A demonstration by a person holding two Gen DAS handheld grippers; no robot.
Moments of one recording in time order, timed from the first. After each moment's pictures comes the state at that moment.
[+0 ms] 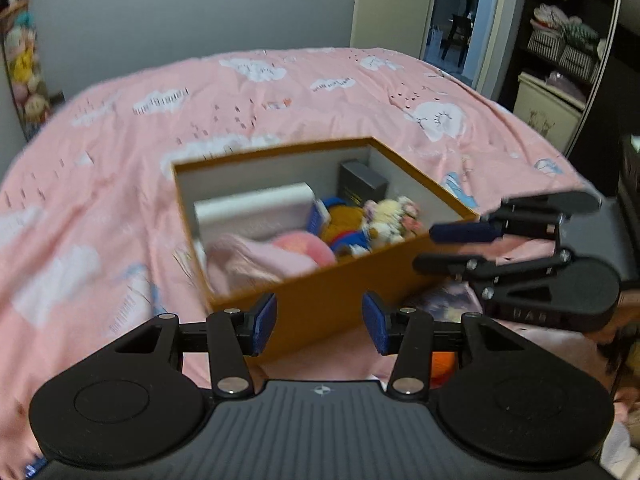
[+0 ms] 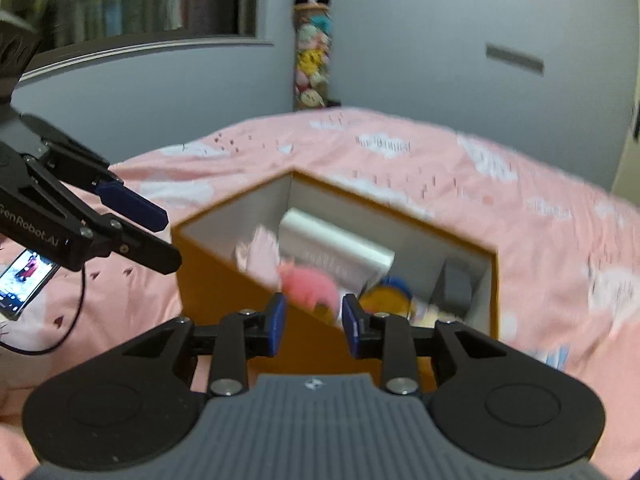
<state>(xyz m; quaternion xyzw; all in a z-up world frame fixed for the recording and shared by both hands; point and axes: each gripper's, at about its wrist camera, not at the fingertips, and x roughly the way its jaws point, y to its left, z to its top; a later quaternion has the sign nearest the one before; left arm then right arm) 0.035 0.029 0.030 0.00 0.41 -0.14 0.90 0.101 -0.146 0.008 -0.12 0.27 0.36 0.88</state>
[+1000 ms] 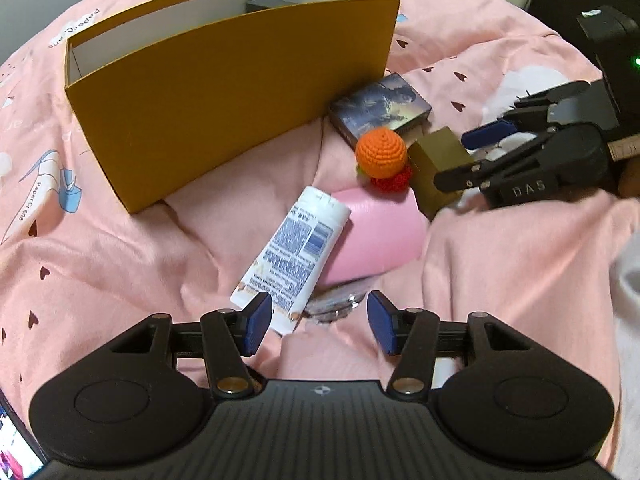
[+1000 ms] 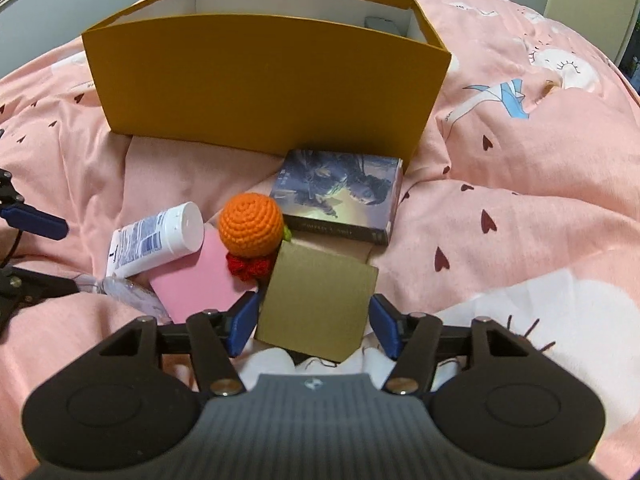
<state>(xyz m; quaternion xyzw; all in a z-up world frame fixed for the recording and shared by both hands) -0.026 0.002 -0.057 0.11 0.52 -0.22 0.82 0.058 -0.190 -0.079 -0.11 0.47 0.21 0.85</state>
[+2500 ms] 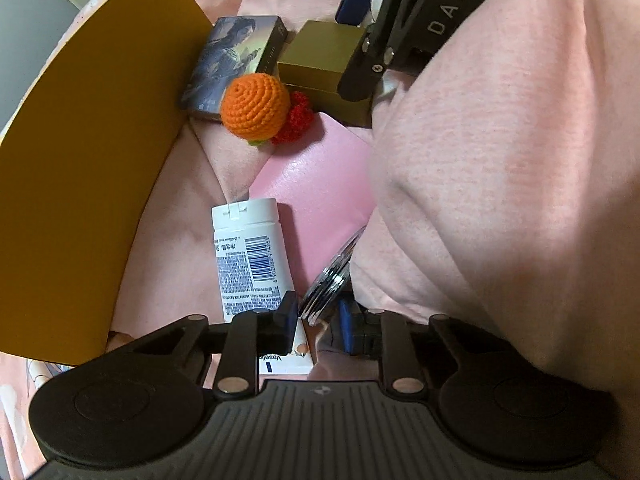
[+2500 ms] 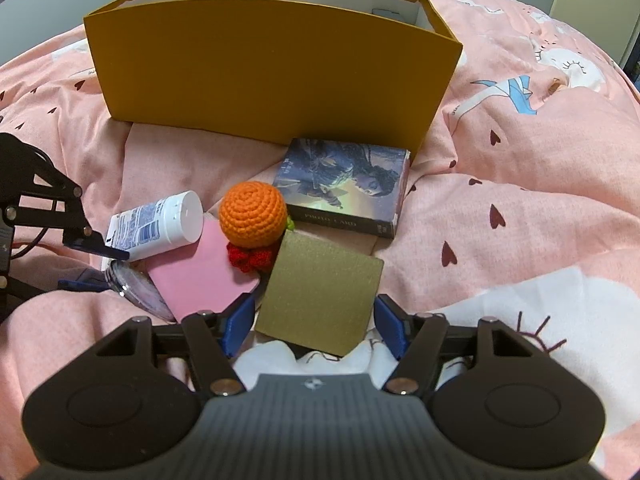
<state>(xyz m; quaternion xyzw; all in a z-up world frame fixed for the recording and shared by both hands) -0.026 -0.060 -0.111 0.42 0.46 -0.33 0.71 0.058 -0.188 -0.084 -0.12 0.48 0.22 0.84</state>
